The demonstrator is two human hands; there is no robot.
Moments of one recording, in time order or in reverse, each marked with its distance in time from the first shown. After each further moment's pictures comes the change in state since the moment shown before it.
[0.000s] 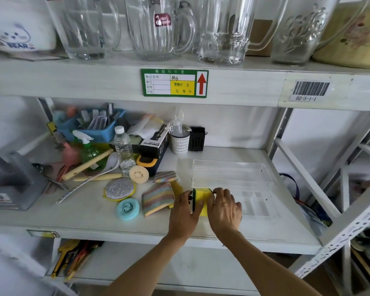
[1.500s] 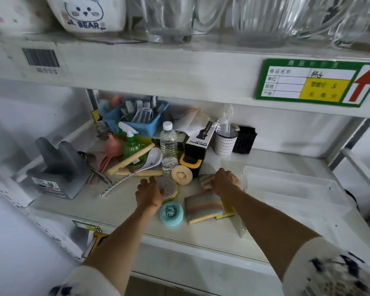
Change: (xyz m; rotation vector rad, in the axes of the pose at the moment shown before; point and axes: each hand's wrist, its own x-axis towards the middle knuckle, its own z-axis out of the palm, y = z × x) left_hand 0.106 -0.162 -0.161 0.551 -0.114 -0.480; right_hand 0.109 -0.154 0.075 -0.149 -0.527 -0.012
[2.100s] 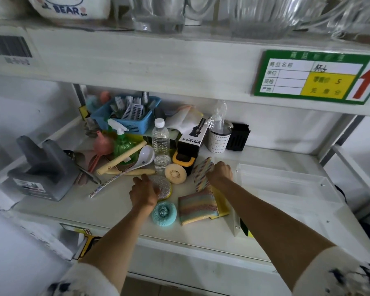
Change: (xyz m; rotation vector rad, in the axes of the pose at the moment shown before) left_hand 0.012 0.003 0.018 -0.052 0.077 -0.029; right_hand 0.017 0.000 -0.001 0.425 0.089 0.112
